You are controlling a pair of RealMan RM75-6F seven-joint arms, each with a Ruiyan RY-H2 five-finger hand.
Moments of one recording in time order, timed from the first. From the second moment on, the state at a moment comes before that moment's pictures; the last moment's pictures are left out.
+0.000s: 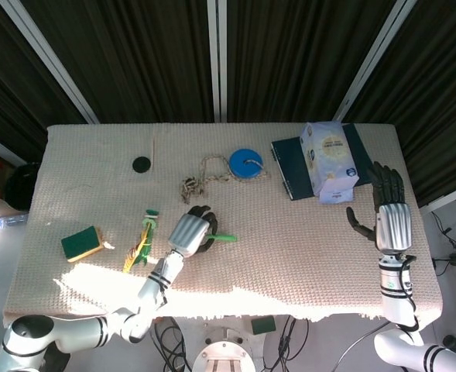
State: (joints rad) left arm -0.66 -1.94 -0.17 -1.25 1.33 1.10 0.36; right arm 0.32 -1.55 0.23 -1.31 -1.50 1.59 0.09
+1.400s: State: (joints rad) left arm -0.82 -1.22 -0.31 -2.04 1.19 1.14 1.09; right arm 0.74 -1.99 0.25 -1.03 -1.52 1.03 1.33
